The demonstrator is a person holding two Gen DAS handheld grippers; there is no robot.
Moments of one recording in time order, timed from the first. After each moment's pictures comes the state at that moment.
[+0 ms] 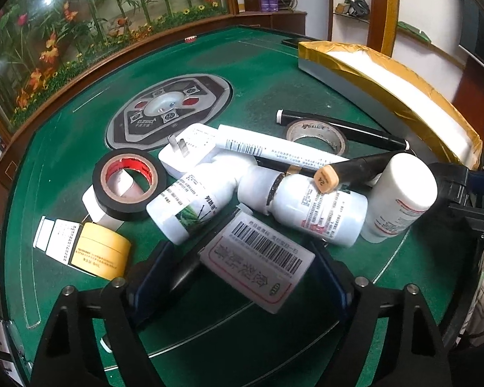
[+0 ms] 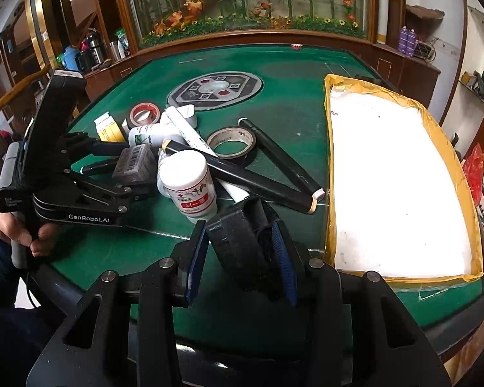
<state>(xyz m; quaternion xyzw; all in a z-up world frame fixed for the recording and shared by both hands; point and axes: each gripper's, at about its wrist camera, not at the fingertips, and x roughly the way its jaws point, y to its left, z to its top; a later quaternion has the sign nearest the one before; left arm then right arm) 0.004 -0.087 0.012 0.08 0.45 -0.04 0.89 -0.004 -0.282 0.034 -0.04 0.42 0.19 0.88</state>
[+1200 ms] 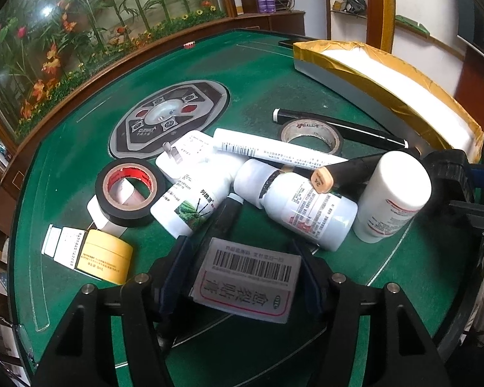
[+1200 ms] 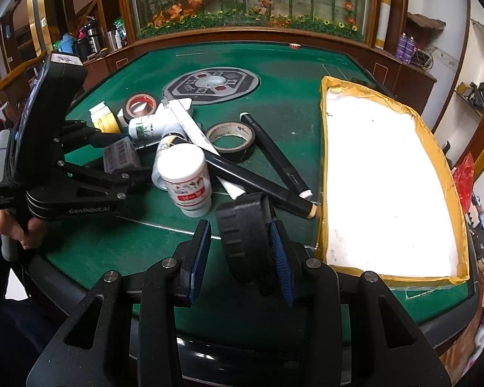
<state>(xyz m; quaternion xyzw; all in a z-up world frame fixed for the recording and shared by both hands) 0.004 -0.096 0.014 0.10 0.45 -0.03 0.89 -0.010 -0.280 0.037 -0.07 0.43 0.18 0.88</state>
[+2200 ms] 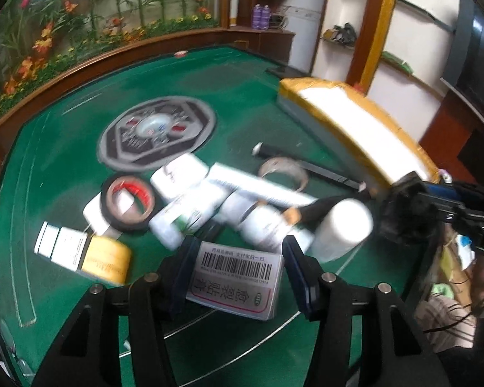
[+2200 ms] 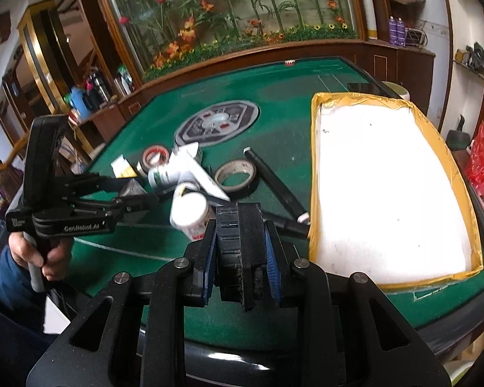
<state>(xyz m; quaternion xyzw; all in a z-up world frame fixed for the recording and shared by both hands) 0.000 -0.084 0.059 0.01 0.43 -0.10 0.90 -0.001 -0.313 0.064 0.06 0.39 0.21 0.89</state>
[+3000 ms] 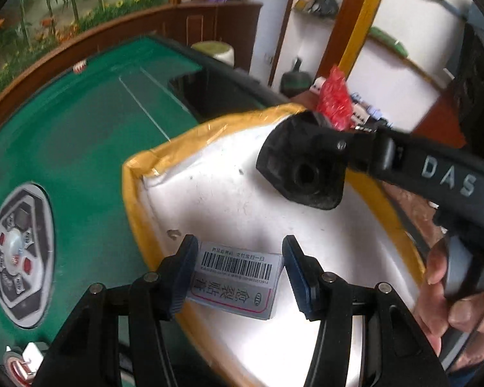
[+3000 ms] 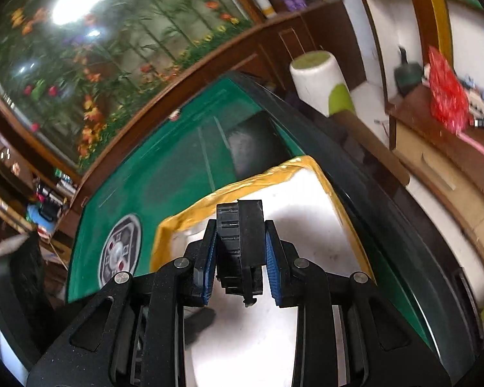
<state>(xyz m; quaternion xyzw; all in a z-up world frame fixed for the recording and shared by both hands) 0.207 -0.261 0.035 0.01 0.51 -0.14 0.85 0.216 -0.459 0.051 0.26 0.41 0.07 0.87</state>
